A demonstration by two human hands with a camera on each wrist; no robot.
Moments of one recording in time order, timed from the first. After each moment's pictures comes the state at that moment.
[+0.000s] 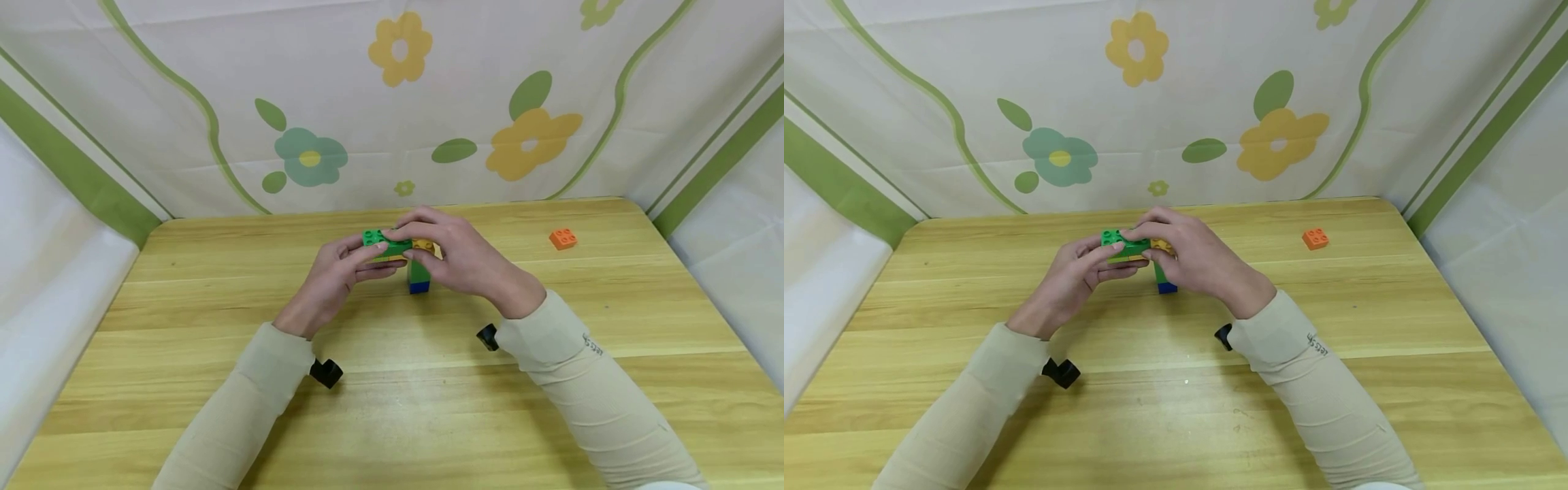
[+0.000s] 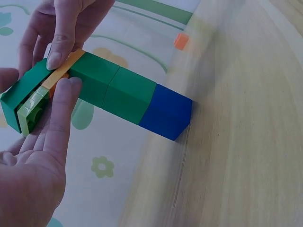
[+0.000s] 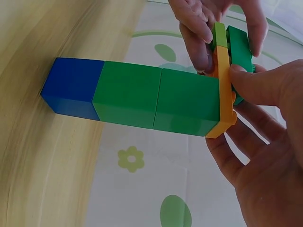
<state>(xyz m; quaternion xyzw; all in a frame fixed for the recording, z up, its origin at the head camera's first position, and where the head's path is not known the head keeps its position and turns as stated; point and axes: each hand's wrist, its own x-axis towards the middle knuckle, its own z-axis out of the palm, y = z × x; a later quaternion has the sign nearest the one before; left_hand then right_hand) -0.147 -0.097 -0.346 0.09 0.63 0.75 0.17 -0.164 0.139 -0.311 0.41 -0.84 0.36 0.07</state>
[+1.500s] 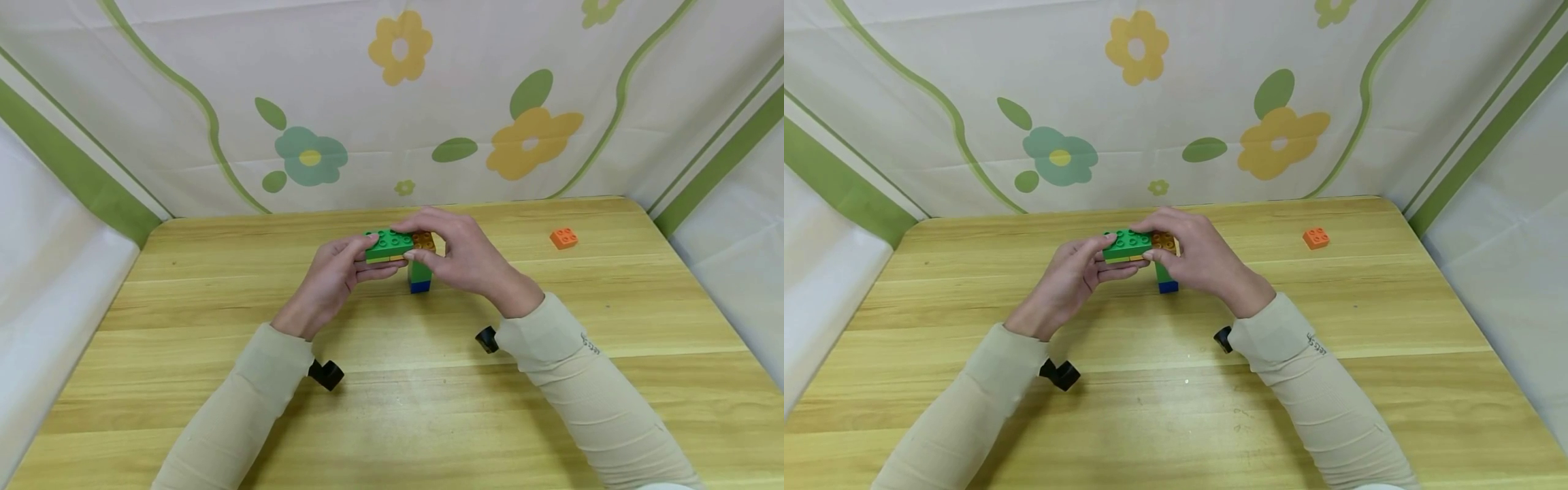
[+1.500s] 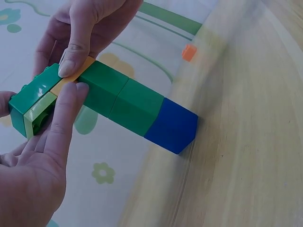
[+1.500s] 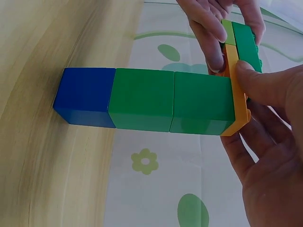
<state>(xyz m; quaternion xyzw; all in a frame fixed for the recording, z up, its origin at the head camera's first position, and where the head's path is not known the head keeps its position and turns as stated) -0.147 -0.096 -0.342 0.05 0.62 0.76 0.18 -0.166 0.140 -0.320 0.37 -0.83 0.40 0.07</state>
